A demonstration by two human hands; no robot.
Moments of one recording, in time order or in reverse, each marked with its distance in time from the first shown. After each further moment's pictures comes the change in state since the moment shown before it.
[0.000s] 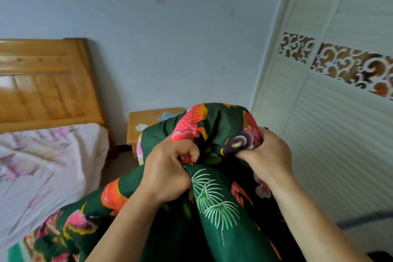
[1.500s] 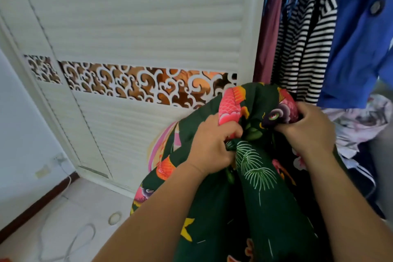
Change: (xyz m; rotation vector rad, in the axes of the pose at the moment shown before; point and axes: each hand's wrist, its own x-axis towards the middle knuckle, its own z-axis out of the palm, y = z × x) left_hand 0.057 0.450 0.587 -0.476 -0.560 0.867; right_hand -0.076 0.372 -0.583 -0.528 0.933 0.582
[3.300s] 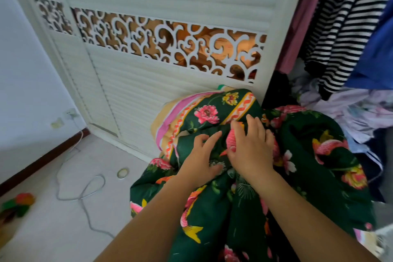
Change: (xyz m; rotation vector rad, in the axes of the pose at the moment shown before) left_hand -0.149 -0.042 0.028 -0.104 -0.349 -0.610; right_hand -0.134 -0.024 0.104 -0.510 -0.521 -0.315
